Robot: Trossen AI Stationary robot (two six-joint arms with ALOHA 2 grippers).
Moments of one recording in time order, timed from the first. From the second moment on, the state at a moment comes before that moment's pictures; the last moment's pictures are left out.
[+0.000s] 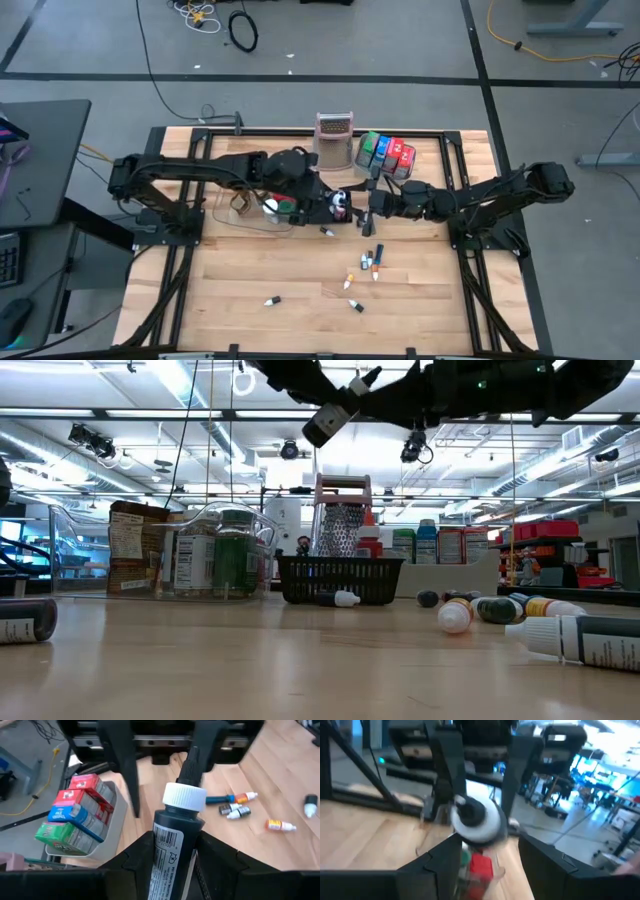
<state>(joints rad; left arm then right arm) 0.06 1.52 1.34 -0.39 0.00 0.36 0.06 1.33 0.59 0.72 0.21 -0.30</state>
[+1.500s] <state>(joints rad) 0.05 1.52 1.33 -0.29 -0.05 0.20 0.06 1.33 0.60 0.79 0.22 -0.30</state>
